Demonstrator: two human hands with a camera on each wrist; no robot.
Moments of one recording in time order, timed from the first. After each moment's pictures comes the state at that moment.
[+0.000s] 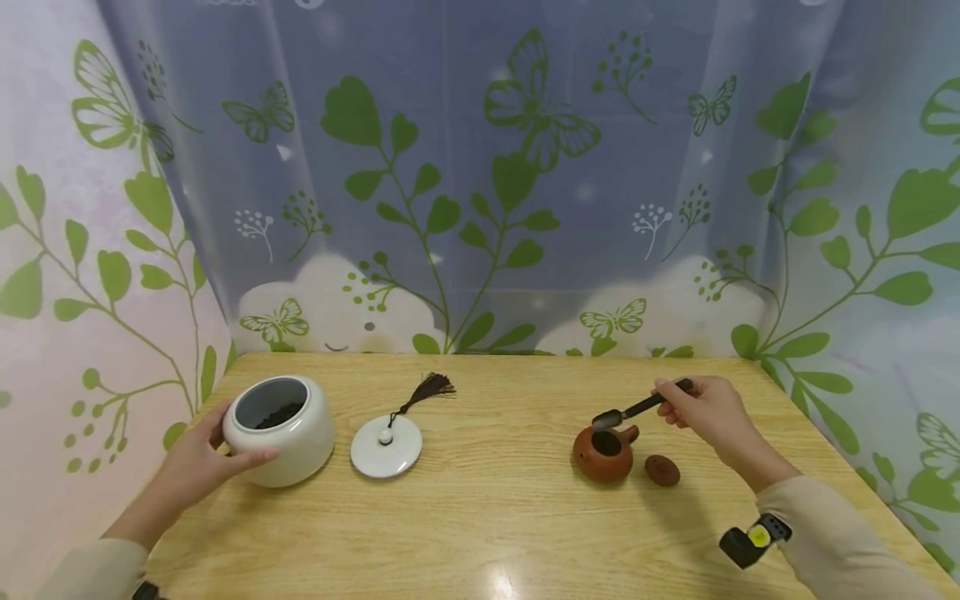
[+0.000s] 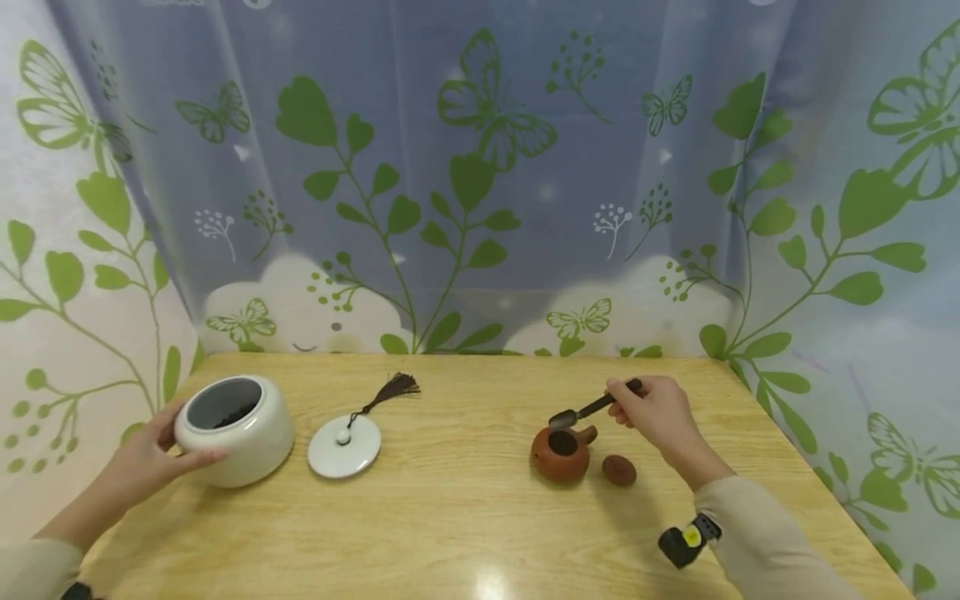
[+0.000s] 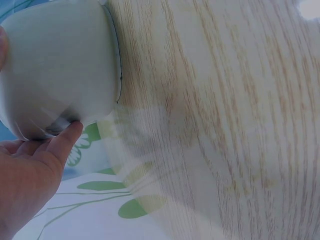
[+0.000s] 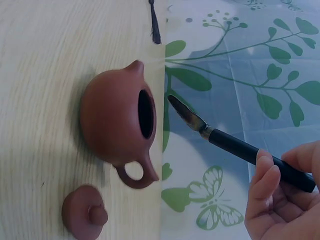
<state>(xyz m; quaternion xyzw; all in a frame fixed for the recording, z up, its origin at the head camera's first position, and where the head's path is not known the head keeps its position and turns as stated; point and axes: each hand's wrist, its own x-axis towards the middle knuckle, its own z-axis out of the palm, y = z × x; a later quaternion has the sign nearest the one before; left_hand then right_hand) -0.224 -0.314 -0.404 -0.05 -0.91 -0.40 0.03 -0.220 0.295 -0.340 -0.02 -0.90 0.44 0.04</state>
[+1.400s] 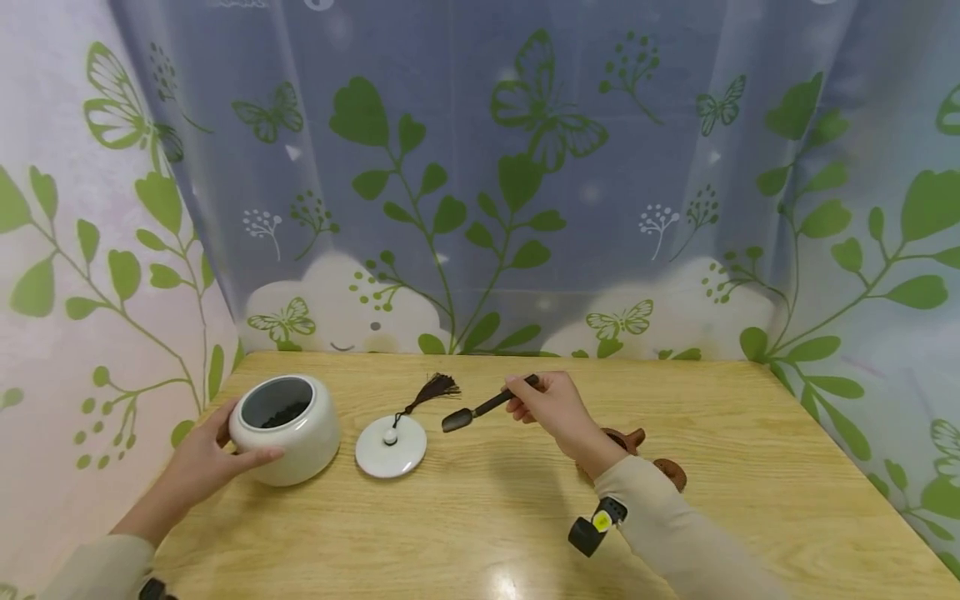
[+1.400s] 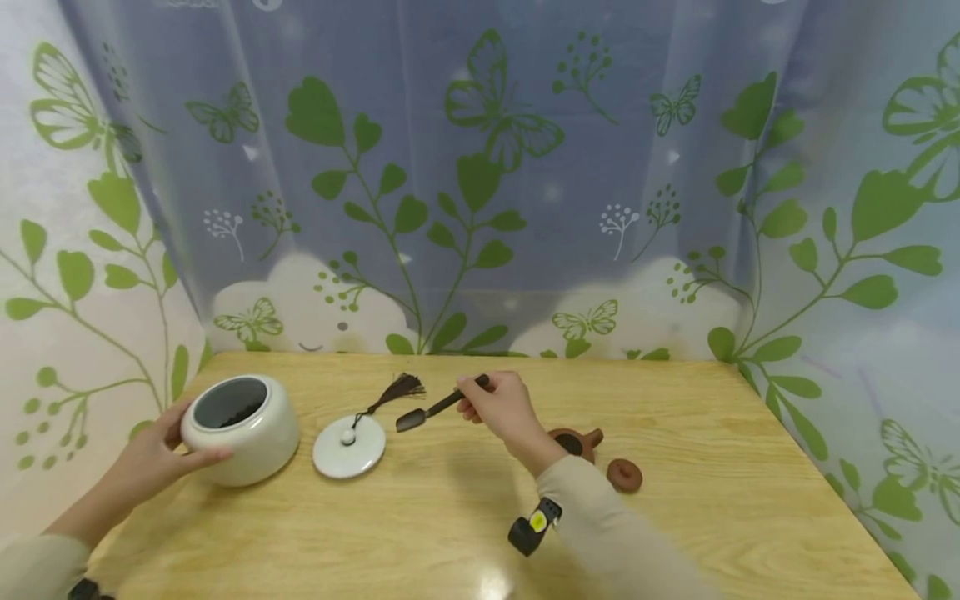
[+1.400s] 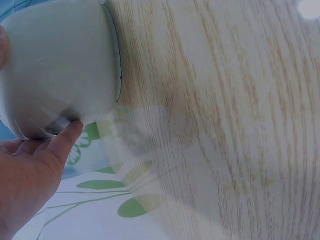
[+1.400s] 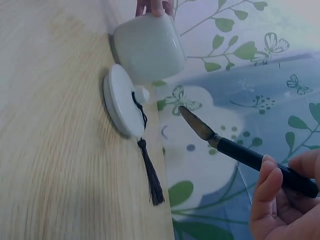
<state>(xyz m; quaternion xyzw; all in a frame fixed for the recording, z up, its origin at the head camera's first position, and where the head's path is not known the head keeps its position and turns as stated) -0.224 -0.315 -0.408 -0.05 -0.91 -0.40 0.03 -0.253 0.129 -0.363 0.07 -0.77 0.63 -0.03</state>
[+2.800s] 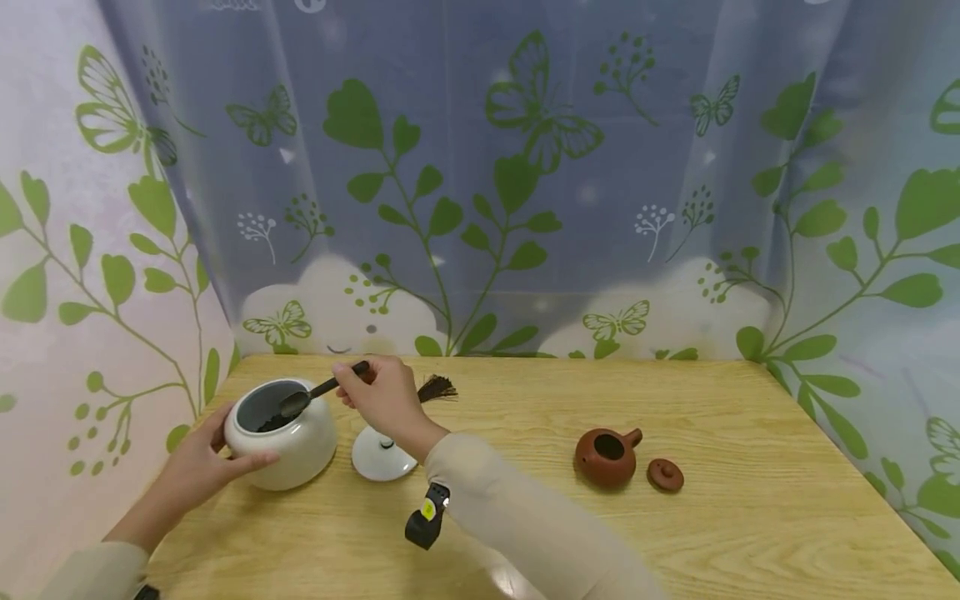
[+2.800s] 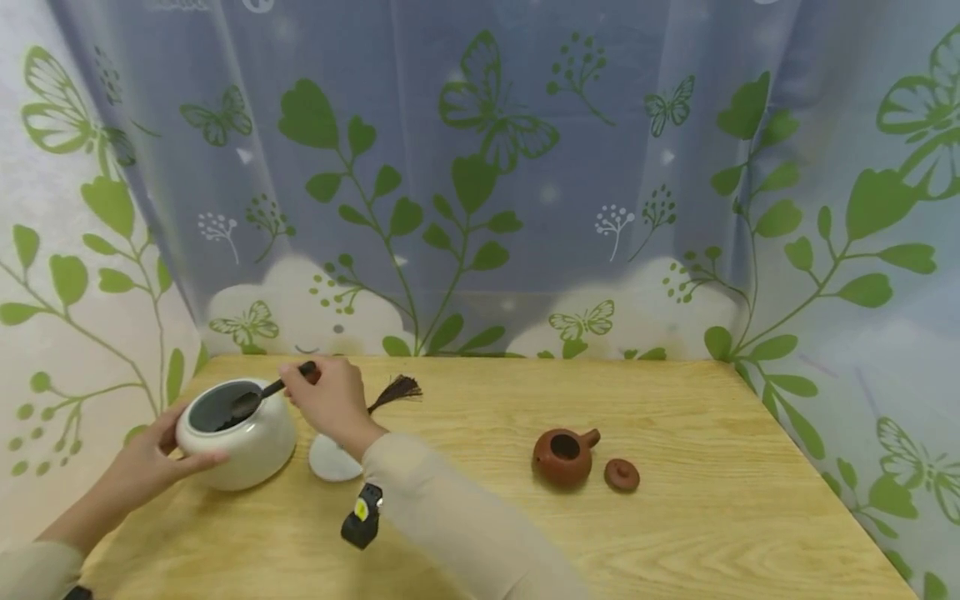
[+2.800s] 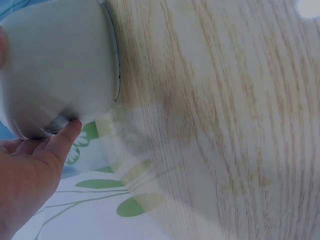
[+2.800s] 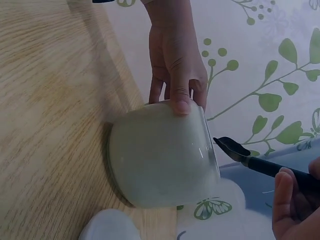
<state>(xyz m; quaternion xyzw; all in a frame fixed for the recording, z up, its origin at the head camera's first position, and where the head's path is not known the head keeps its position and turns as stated) -0.224 -0.315 -0.407 -0.05 -0.91 -0.40 0.03 -0.258 -0.053 -0.342 0.18 -0.76 0.62 0.01</state>
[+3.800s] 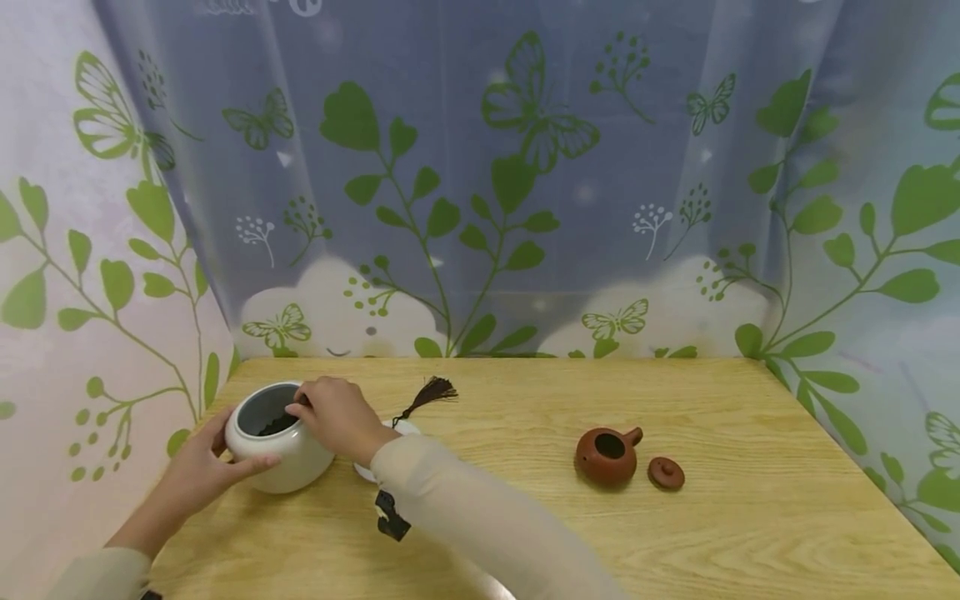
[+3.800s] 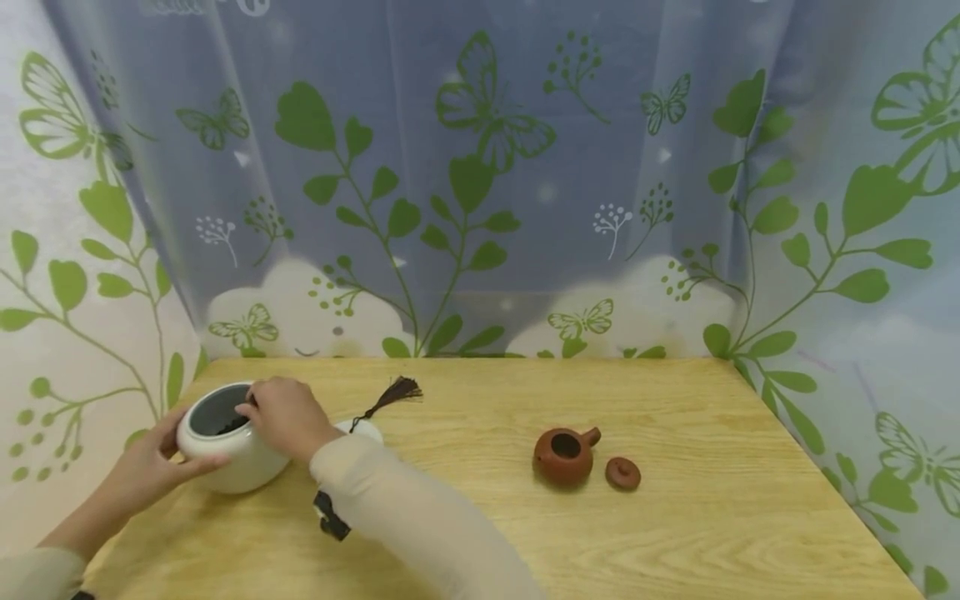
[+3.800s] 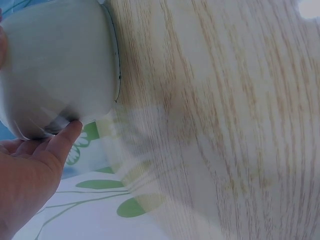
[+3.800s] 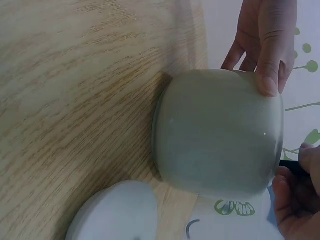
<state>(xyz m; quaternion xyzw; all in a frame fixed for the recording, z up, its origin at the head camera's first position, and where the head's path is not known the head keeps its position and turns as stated) -0.223 -0.314 -0.406 -0.06 -0.91 -0.40 0.03 -0.272 -0.107 -0.362 0.34 -0.91 0.22 0.09</state>
